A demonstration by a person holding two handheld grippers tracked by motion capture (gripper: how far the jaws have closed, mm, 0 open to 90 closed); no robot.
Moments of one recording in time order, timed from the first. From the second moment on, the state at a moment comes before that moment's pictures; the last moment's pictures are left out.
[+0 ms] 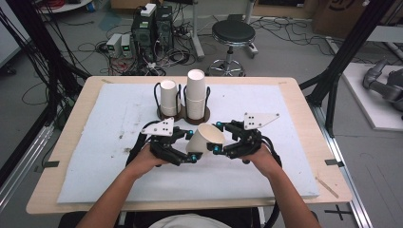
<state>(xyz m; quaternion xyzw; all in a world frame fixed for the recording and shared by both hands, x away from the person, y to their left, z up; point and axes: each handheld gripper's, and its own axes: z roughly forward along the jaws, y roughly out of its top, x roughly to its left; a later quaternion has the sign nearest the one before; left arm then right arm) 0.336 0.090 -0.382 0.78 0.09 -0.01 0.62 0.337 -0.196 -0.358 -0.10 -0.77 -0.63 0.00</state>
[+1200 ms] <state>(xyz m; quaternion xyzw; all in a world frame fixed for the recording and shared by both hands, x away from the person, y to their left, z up) 0.333 0.085 -0.384 0.78 0.06 -0.02 0.62 0.333 -0.189 -0.355 -0.10 -0.76 -0.65 0.02</state>
